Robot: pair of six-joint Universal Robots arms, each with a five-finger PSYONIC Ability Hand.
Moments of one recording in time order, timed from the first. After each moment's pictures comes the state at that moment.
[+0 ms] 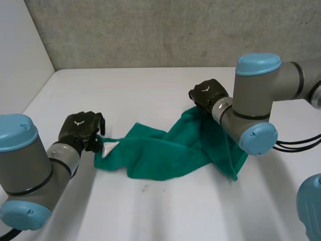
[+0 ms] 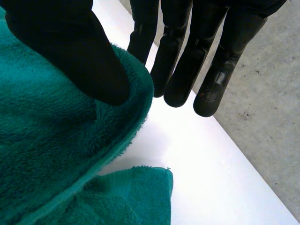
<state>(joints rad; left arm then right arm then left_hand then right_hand) 4.35 -1.88 -1.81 3.46 -1.57 3.27 2.08 -0.69 0.75 0.23 1.50 2.60 0.80 0.86 0.88 0.88 0.68 0.97 1.18 1.18 1.19 0.98</state>
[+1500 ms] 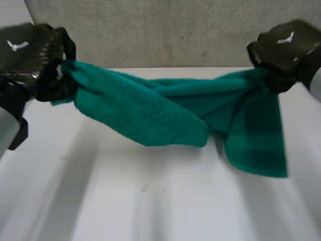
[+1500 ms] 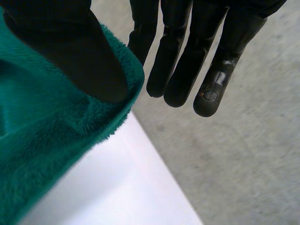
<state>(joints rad) 4.26 -1.31 -1.67 3.14 -1.62 3.33 1.89 -1.54 1.24 0.41 1.40 2.51 1.14 1.19 1.19 1.19 0.94 0.97 1.18 1.18 1.19 0.99</state>
